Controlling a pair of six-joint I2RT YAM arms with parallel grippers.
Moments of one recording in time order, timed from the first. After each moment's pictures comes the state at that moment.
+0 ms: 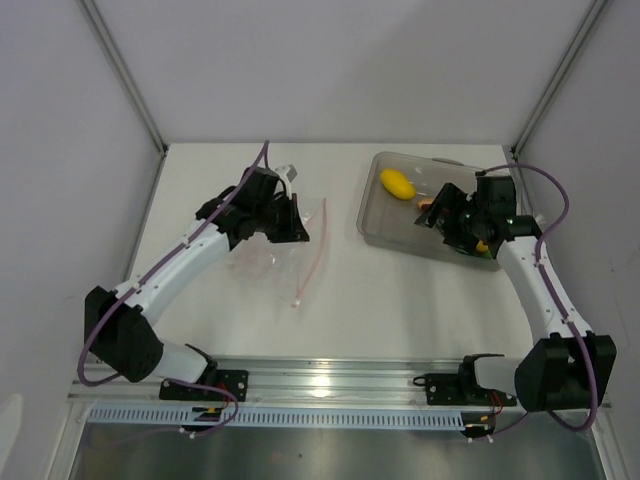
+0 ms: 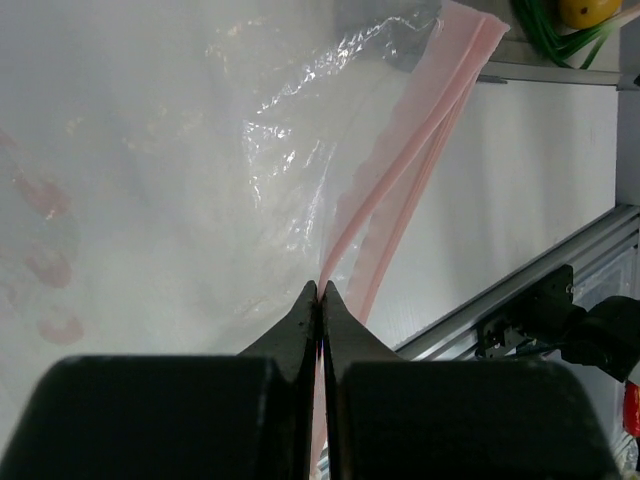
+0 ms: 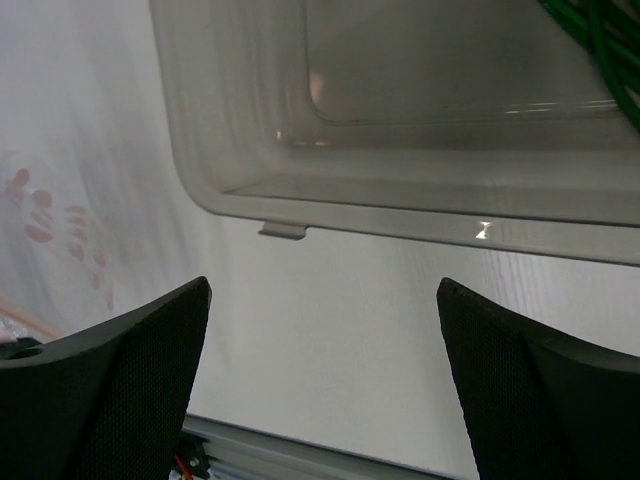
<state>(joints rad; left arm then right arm) -0.53 1.39 1.24 -0.65 0.24 -0.51 0.08 1.23 1.09 -0.64 -0.27 0.59</state>
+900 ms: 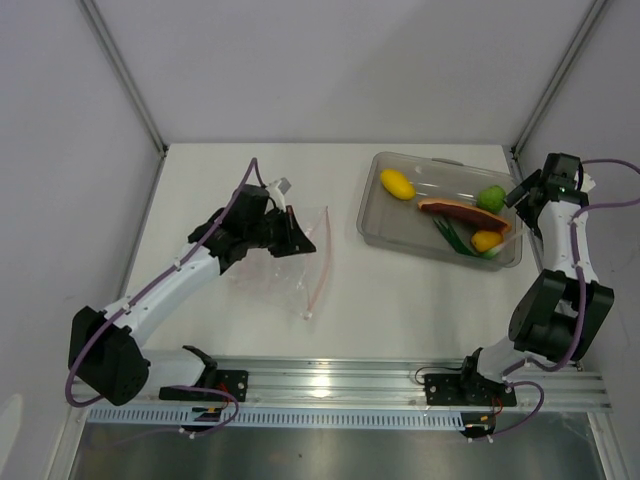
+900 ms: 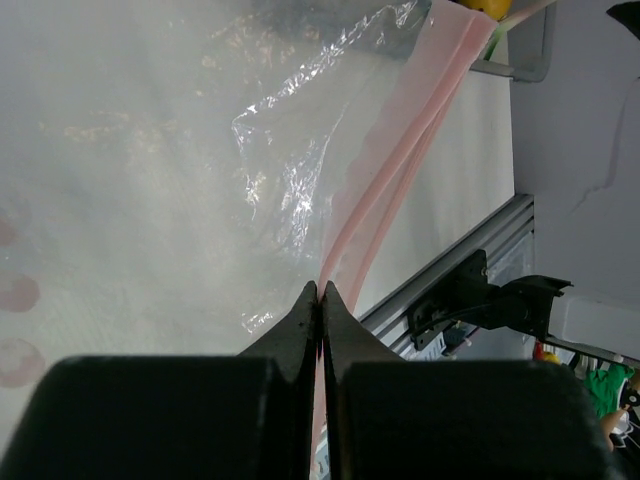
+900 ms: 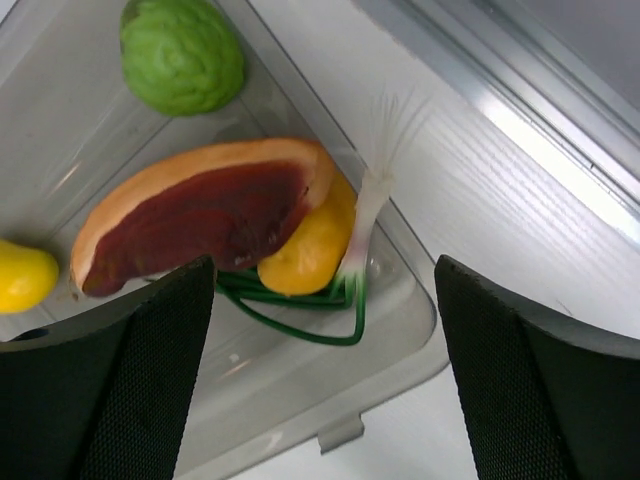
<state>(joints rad) -0.53 1.27 1.03 -0.43 0.37 -0.68 -0.34 1.51 1.32 -0.67 0.18 0.54</state>
